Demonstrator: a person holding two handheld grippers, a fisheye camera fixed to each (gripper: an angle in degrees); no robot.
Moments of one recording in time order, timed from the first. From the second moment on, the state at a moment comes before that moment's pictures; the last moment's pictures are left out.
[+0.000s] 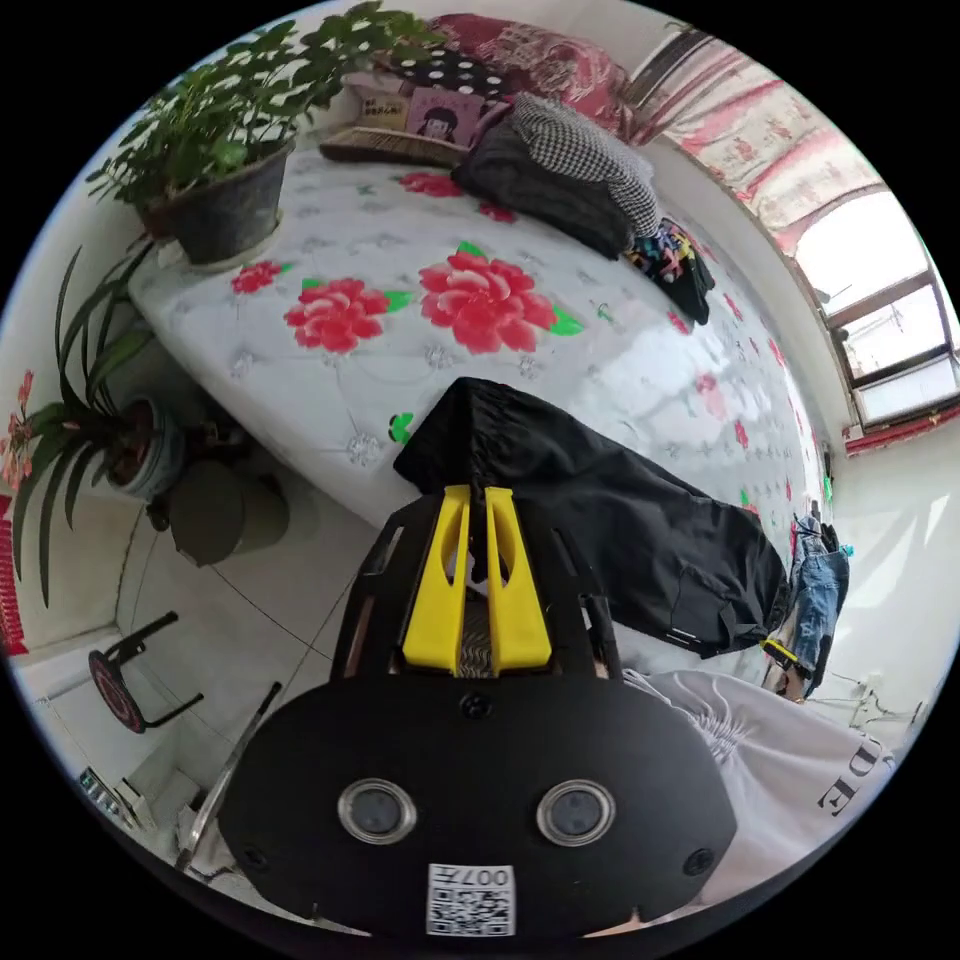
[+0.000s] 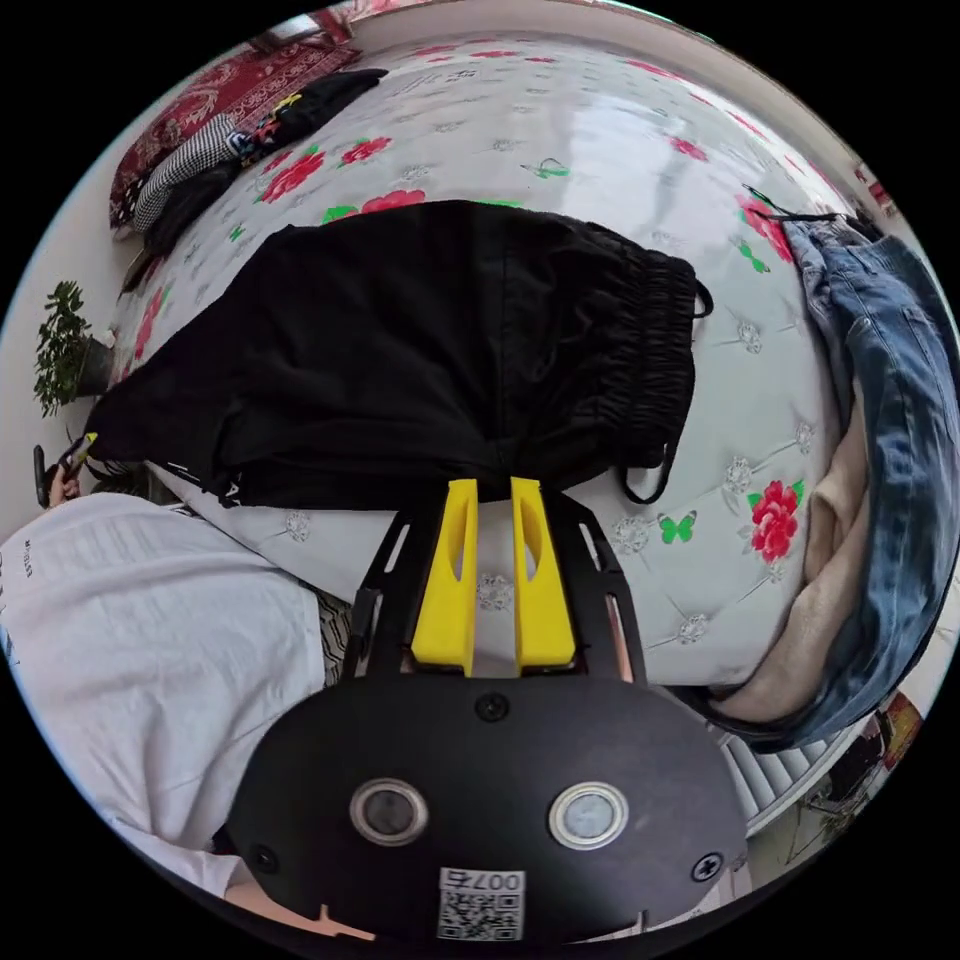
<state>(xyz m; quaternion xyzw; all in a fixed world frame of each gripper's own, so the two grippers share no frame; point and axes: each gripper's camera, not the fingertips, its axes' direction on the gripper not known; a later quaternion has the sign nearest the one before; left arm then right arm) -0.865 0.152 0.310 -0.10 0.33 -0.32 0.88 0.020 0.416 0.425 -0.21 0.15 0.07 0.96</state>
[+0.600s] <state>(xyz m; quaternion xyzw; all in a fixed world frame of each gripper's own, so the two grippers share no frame) -0.889 0.169 0.266 -0.08 0.32 -0.34 0.88 0.142 0.527 0.244 0.05 0.10 0.28 0.95</state>
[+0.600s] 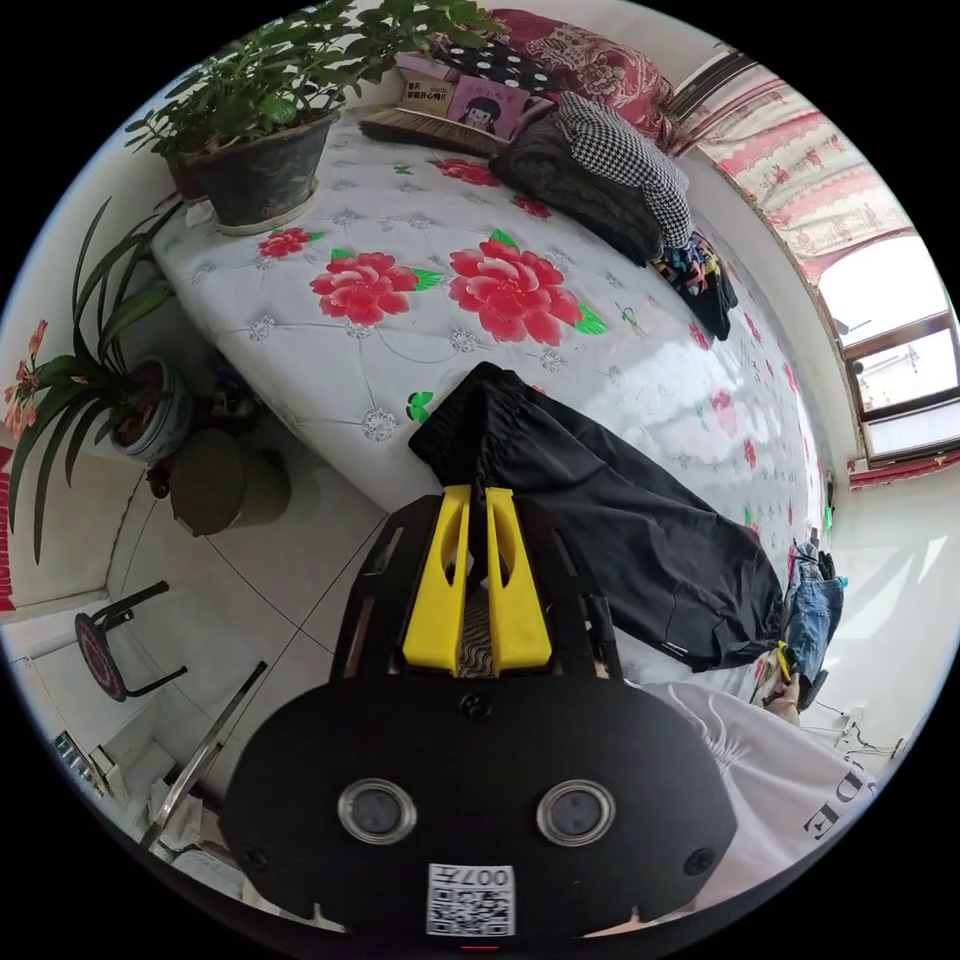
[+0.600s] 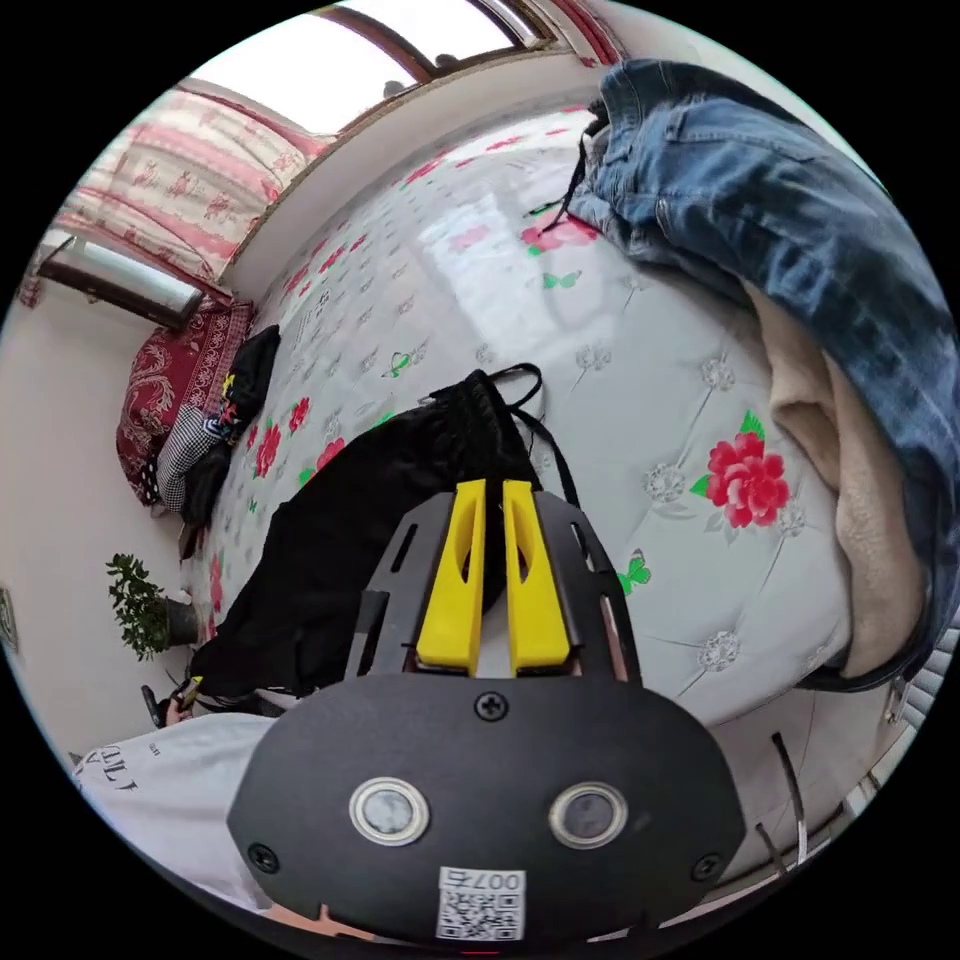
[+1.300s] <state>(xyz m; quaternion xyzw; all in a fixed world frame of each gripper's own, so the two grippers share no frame) -0.896 0.162 0.277 -0.08 0.30 -0.29 0.91 -0.005 0.569 0.221 0.11 0.10 0.31 0.94</state>
